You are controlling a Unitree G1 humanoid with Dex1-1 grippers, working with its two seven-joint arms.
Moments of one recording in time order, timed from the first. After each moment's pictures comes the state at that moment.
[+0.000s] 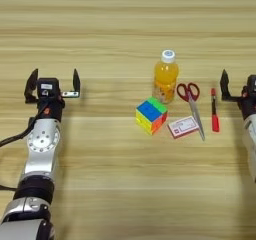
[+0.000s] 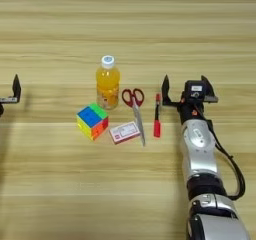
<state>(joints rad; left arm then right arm) -0.29 0.21 0.15 0.64 -0.01 -0.51 0.01 -0.37 -0.20 -0.19 0.68 0.08 -0.44 0.05</state>
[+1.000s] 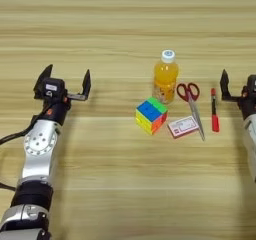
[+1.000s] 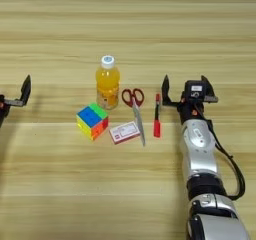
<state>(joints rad) -0.21 0.21 0.13 0.48 -0.15 -0.48 -0.28 -0.37 -0.20 -0.19 0.68 0.08 -0.44 0.05</state>
